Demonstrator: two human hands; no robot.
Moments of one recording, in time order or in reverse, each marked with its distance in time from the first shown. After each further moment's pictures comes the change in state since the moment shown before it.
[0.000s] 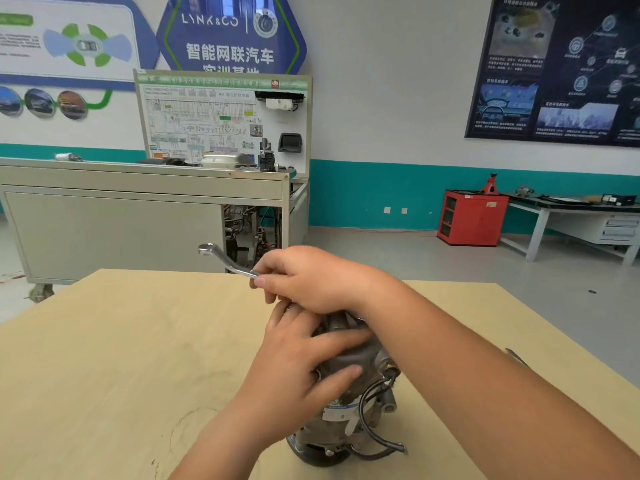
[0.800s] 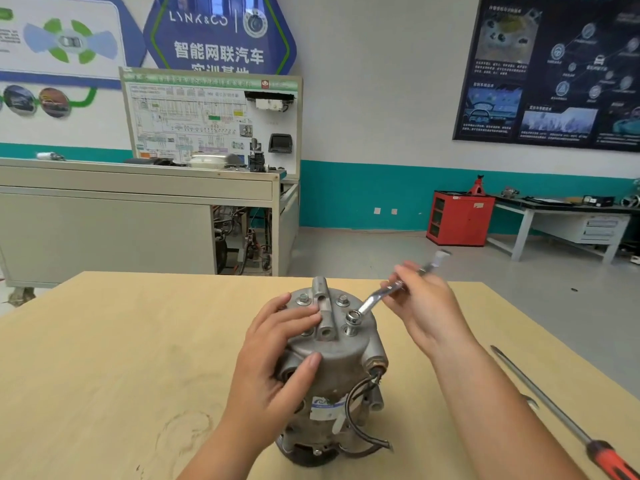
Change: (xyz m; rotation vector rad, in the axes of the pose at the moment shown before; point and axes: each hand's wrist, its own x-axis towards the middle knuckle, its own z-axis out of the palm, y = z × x) left_hand -0.021 -0.008 0.020 -0.360 0.303 -0.204; right_hand -0.081 0.096 0.010 1.309 0.956 0.440
